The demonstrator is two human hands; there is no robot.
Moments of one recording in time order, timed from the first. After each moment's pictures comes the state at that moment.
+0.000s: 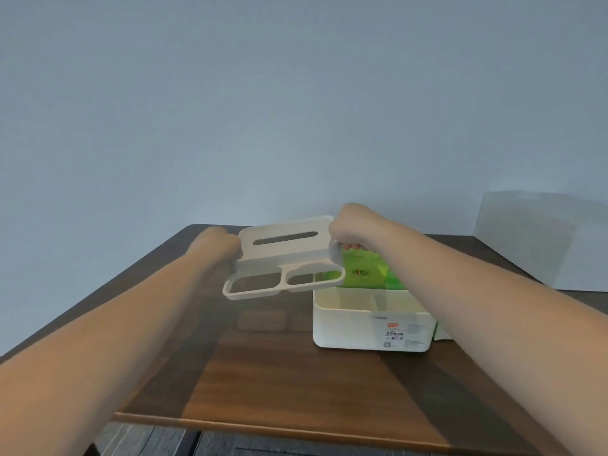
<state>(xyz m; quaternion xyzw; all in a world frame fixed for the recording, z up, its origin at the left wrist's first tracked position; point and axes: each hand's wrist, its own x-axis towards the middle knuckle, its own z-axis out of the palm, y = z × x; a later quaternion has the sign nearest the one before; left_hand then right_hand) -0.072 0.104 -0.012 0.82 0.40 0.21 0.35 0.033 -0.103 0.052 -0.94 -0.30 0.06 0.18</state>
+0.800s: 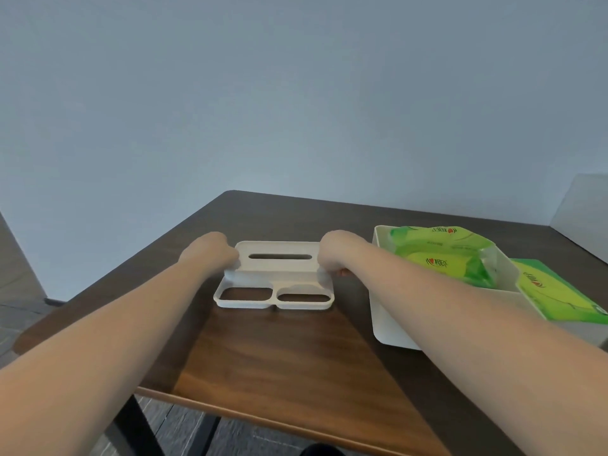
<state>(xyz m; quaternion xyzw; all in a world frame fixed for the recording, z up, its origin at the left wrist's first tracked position) -0.112 0.187 -0.076 0.86 0.47 0.08 0.18 0.013 0.021 -0.029 -0.92 -0.37 0.12 -0.11</state>
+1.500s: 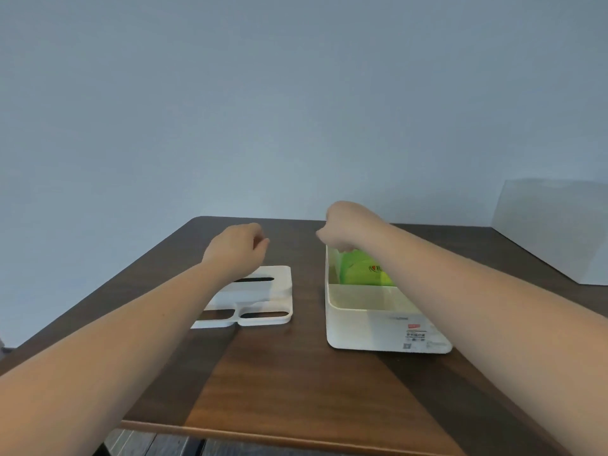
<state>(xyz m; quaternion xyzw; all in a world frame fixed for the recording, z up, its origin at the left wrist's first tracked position) -0.068 0.090 -0.025 0.93 0.27 0.23 0.09 0.038 -0.066 0.034 -0.94 -0.33 0.01 0.10</state>
